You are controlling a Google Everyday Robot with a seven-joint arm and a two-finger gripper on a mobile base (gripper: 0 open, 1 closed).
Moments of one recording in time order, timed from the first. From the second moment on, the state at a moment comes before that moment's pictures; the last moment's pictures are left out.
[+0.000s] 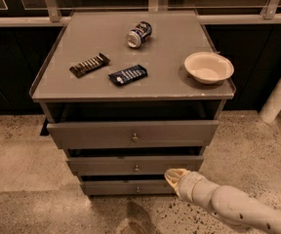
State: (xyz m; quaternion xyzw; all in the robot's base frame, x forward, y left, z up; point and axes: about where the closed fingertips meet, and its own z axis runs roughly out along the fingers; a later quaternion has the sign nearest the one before) arm 0.494 -0.129 0.517 -0.39 0.79 0.08 0.46
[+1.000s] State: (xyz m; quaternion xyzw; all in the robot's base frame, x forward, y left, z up) arm 0.531 -0.132 0.486 -0.37 0.79 0.09 0.48
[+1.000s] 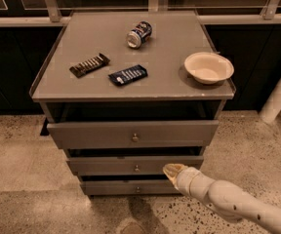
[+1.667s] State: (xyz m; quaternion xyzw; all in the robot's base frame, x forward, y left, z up) arm 0.590 -0.139 0.470 -0.36 0.77 0.10 0.52
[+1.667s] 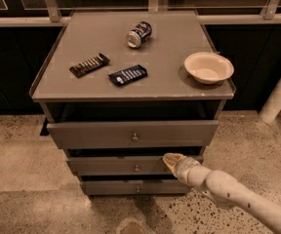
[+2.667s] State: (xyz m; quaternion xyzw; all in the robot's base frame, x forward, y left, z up) arm 0.642 -0.144 0.456 -0.35 0.77 0.08 0.53
